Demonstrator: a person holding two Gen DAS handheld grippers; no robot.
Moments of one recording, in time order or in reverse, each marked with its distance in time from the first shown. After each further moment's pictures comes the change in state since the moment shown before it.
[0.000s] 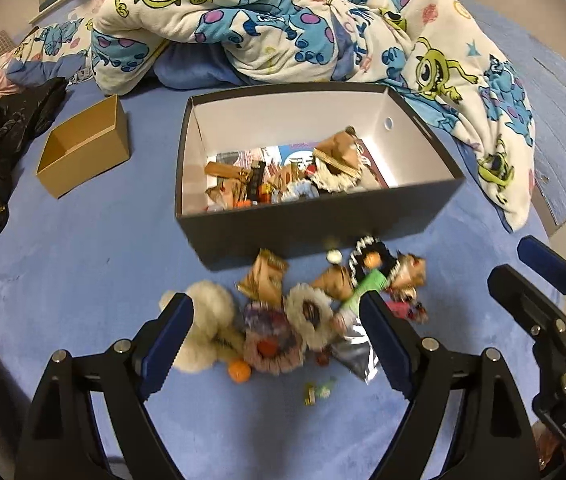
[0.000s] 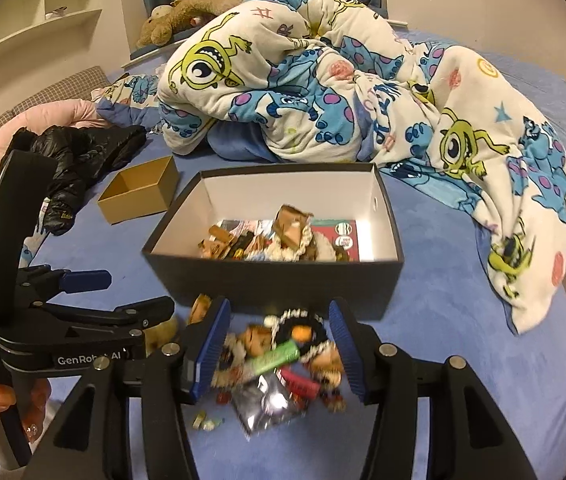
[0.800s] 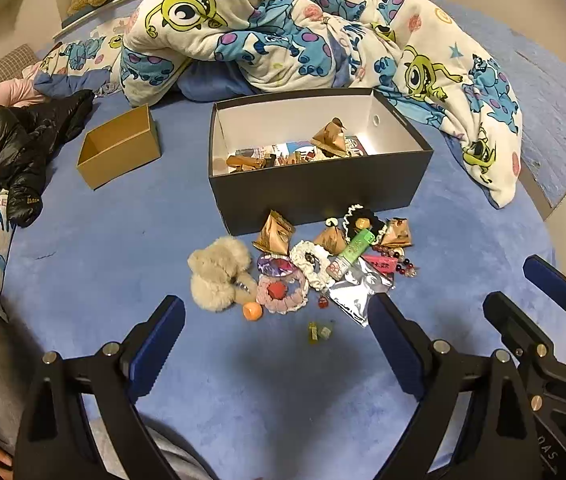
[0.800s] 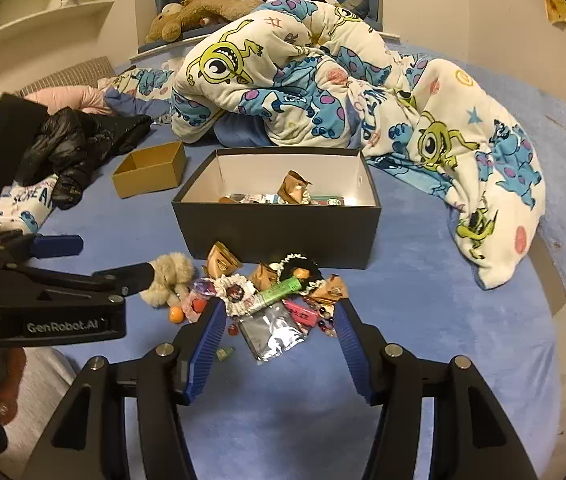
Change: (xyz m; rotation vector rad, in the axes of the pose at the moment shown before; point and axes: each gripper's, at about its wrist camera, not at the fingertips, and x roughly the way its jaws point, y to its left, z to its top) left arm -0.077 -0.014 -0.069 0.013 -0.068 0.067; right arm -0.077 0.025 -0.066 -0.047 -0.016 -0.071
